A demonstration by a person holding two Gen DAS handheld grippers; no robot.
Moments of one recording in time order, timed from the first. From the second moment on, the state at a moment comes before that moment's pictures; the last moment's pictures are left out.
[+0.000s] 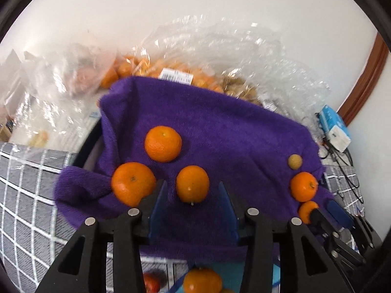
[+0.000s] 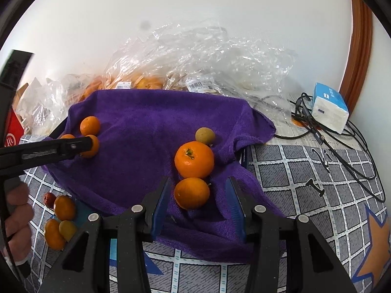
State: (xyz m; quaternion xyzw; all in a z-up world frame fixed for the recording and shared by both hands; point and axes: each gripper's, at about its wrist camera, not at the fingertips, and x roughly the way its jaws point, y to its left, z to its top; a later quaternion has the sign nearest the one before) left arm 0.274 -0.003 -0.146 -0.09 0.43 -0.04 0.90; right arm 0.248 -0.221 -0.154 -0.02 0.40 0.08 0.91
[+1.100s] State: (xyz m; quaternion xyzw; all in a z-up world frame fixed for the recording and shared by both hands) left arm 0.140 0.104 -0.168 -0.10 0.41 0.01 0.91; right arm 0.178 -0.156 -0.146 0.00 0.43 0.13 0.89
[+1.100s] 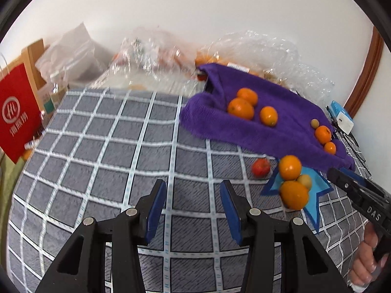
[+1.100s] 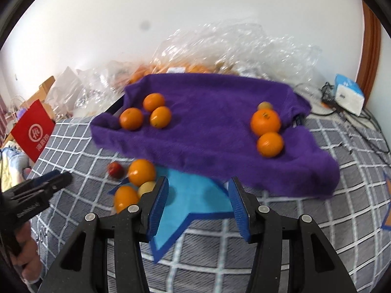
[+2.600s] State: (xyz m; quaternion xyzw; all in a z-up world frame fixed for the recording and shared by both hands) left arm 0.132 0.106 -0.186 -0.10 0.41 -0.02 0.91; right arm 0.170 -0.197 -0.178 -0.03 0.45 0.11 0.88
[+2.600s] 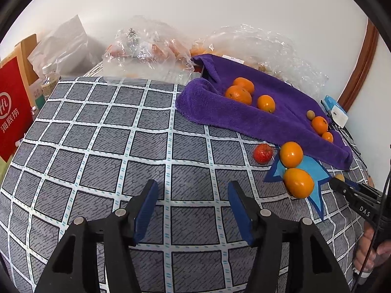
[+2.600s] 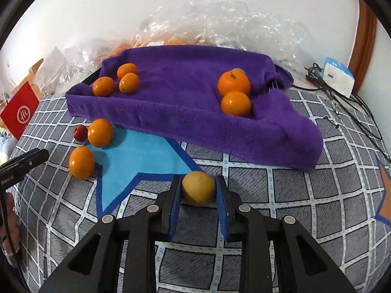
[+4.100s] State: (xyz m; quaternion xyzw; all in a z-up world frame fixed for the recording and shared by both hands) left arm 0.141 -0.015 -0.169 -0.02 0.41 -0.04 0.91; right arm 0.180 -0.249 -0.177 0.04 0.44 0.01 0.90
